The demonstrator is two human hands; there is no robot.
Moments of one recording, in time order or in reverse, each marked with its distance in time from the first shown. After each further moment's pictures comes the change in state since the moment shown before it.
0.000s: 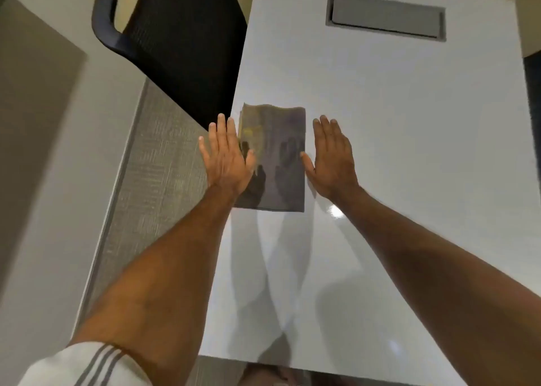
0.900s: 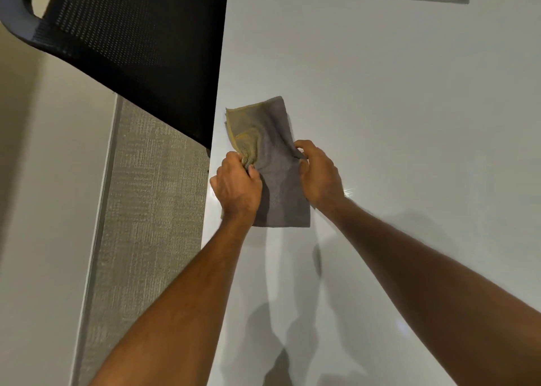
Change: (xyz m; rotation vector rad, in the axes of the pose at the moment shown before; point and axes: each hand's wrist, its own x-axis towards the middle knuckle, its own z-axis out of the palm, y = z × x) left_hand 0.014 0.028 0.072 -0.398 -0.039 -0.316; right_hand 0.028 -0.014 0.055 0.537 -0.175 0.319
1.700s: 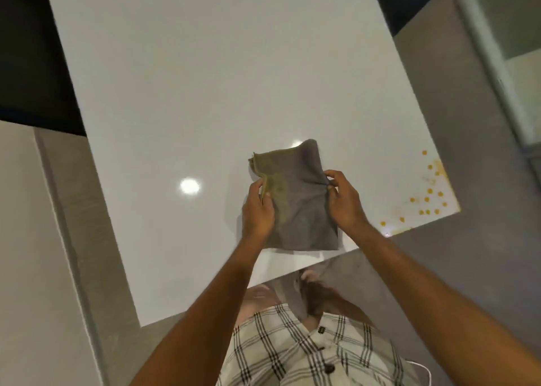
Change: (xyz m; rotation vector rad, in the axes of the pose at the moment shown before) left_hand -0.349 0.070 0.079 -0.181 -0.678 0.053; right_hand -0.325 0.271 -0.133 0.336 0.258 0.387
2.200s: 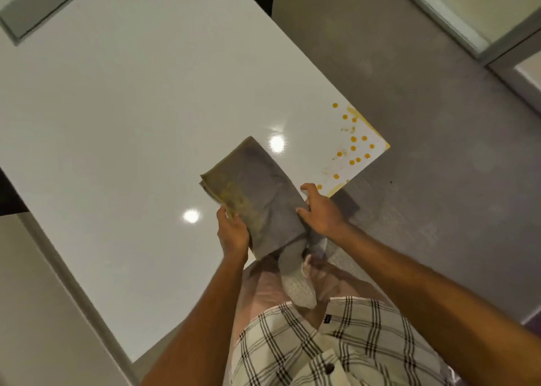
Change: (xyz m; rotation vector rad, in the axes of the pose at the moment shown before) left_hand -0.059 -0.016 0.106 0.007 0.095 -0.089; right_hand -0.070 0.133 -0.056 -0.059 -0.157 0.171
